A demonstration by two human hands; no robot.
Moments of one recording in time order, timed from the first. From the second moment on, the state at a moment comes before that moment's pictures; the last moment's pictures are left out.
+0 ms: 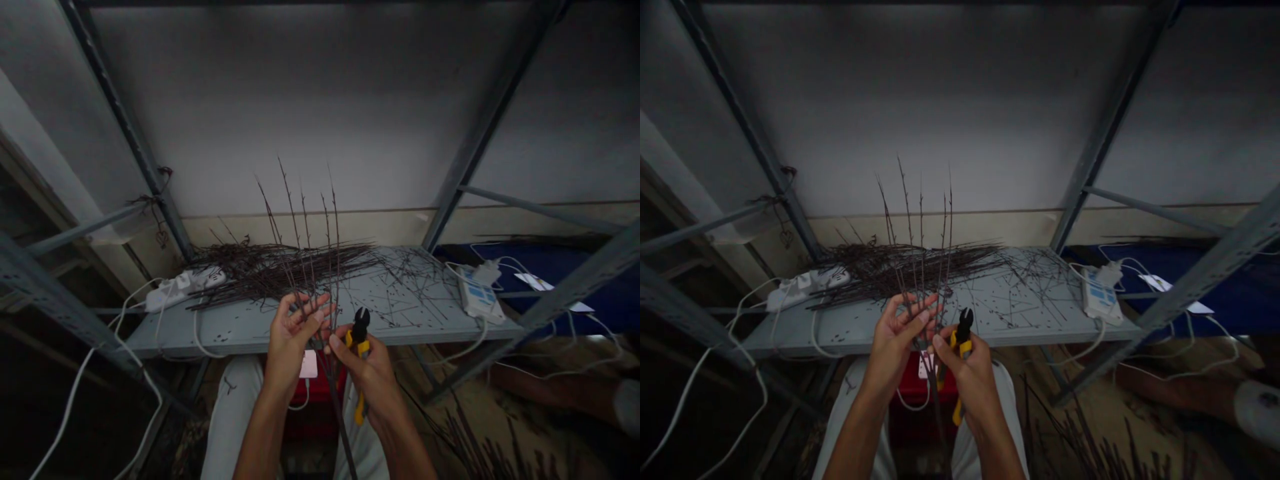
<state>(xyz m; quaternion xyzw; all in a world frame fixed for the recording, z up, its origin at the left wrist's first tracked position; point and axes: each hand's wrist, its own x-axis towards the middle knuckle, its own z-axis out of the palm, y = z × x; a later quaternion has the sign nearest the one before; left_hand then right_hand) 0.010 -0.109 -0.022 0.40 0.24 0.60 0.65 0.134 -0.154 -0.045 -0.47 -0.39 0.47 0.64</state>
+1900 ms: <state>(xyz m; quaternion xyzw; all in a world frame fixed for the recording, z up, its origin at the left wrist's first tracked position) 0.020 -0.128 -0.066 0.44 0.29 0.37 0.76 0.203 -0.236 -0.117 -0.69 -0.37 0.28 0.56</state>
